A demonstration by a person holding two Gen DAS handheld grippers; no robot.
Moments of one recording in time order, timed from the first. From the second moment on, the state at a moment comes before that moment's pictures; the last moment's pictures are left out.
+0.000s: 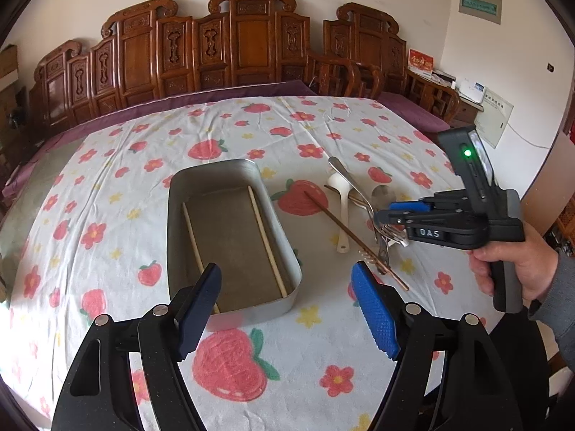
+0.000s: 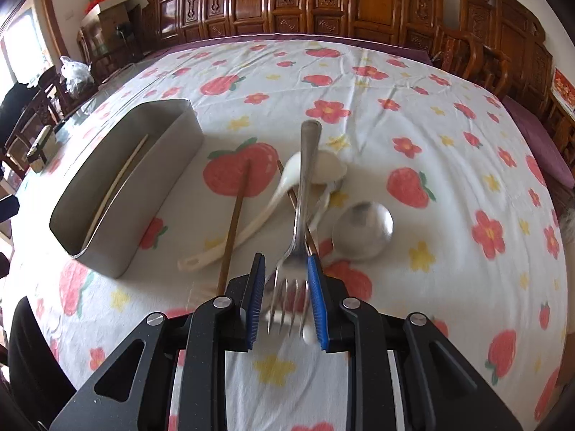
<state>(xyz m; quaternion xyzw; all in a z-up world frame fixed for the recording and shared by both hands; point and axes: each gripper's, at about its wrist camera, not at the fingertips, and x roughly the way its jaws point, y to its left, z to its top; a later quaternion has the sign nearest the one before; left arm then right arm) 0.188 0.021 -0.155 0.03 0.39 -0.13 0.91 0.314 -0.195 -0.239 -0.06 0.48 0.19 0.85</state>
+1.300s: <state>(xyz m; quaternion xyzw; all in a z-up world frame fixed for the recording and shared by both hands) 0.219 -0.064 -0.189 0.01 0.44 -0.13 0.89 0.277 -0.273 -0.213 0.01 0.47 0.19 0.86</state>
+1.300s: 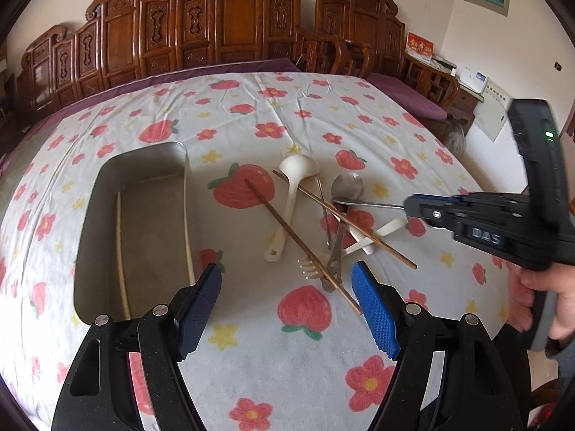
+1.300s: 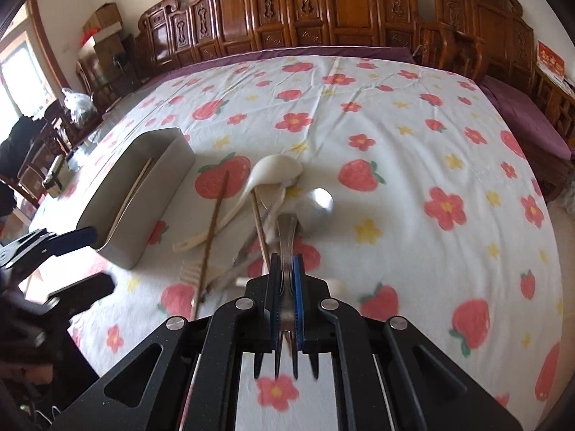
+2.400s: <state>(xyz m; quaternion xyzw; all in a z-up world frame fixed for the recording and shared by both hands) 0.303 -0.104 -0.252 0.00 0.56 -0.11 0.82 0.260 -0.303 -0.267 -0.05 0.51 0.17 0.84</state>
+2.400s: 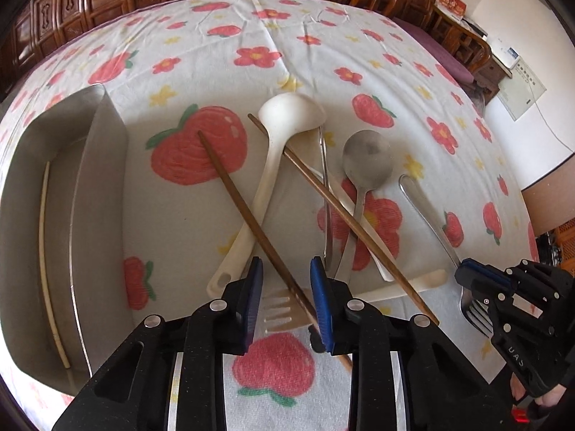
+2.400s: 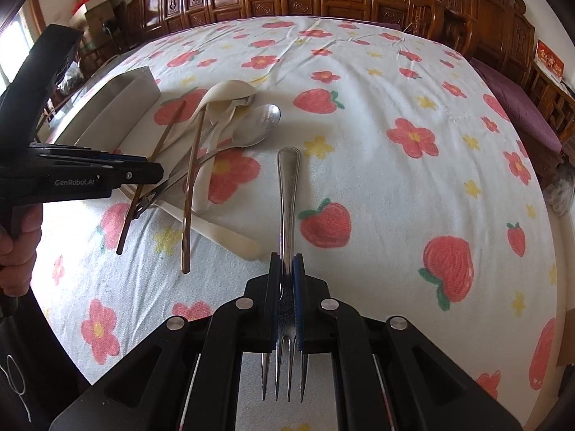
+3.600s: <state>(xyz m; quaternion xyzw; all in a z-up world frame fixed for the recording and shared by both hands) 0.286 -0.079 -0.213 -0.03 0.54 -0.12 0.83 0.259 -0.313 -0.240 -0.03 0.48 0.16 0.86</state>
